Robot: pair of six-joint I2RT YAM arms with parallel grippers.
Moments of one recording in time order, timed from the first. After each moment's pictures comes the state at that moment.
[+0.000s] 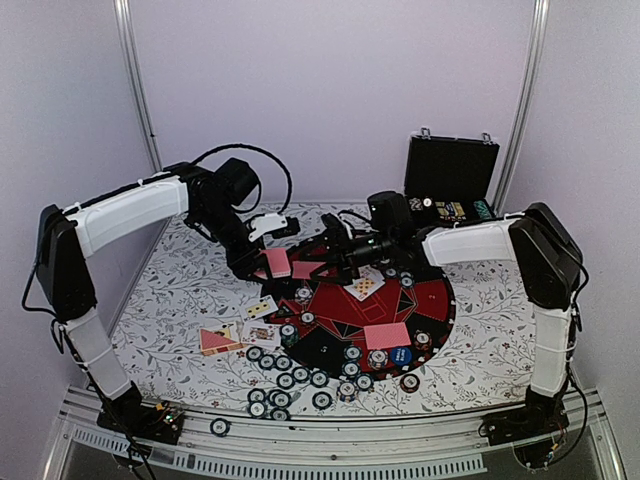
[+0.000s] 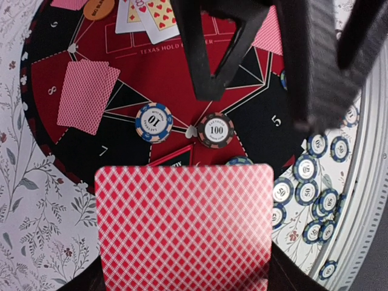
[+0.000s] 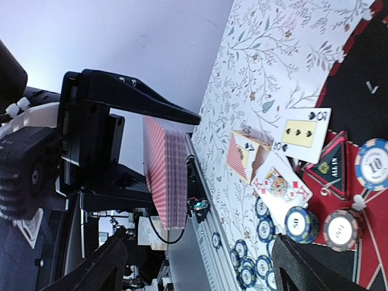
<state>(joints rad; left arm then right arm) -0.59 1.76 1.57 -1.05 0.32 0.60 0.72 2.02 1.36 0.25 -0.93 0.96</state>
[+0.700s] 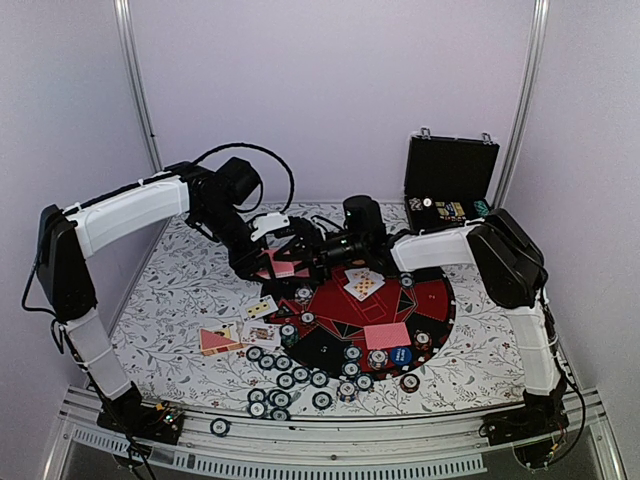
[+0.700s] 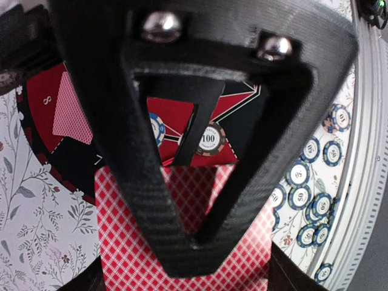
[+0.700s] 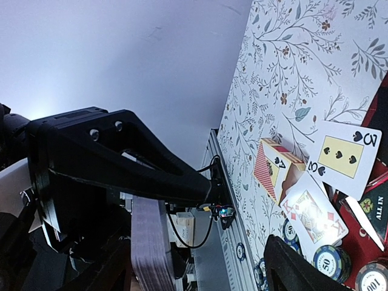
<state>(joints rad) -0.60 1.76 1.58 -1.04 0.35 0.60 0.78 2.26 1.57 0.43 -1.01 1.18</state>
